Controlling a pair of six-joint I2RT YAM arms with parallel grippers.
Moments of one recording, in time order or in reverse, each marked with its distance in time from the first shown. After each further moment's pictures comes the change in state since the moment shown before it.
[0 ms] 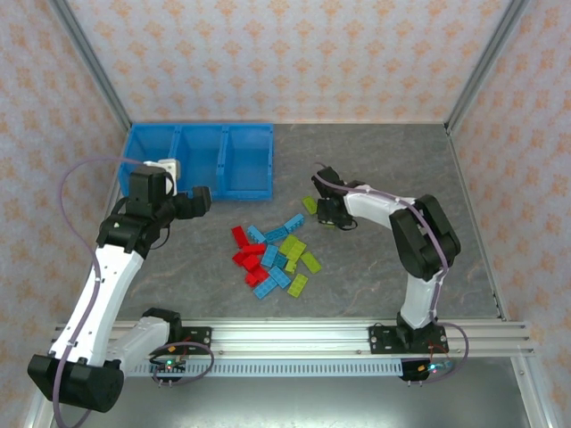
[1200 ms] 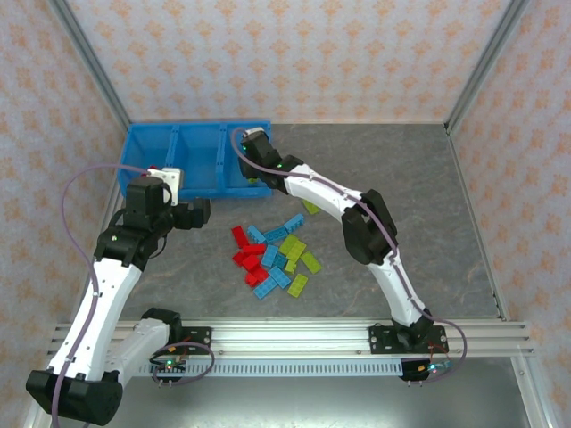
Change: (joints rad) left arm 0.000 -0.076 -0.060 0.010 0.021 0.127; right arm 0.239 0.435 0.837 0.159 0.112 -0.348
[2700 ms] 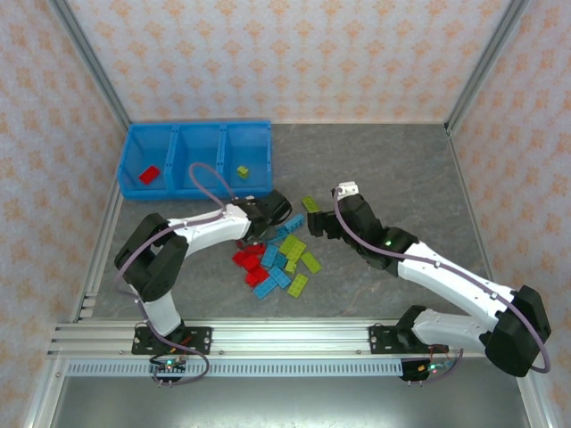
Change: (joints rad) left arm -0.574 0.885 0.167 0.047 -0.300 -1.049; right arm -0.001 -1.193 -1.226 0.060 0.063 0.119
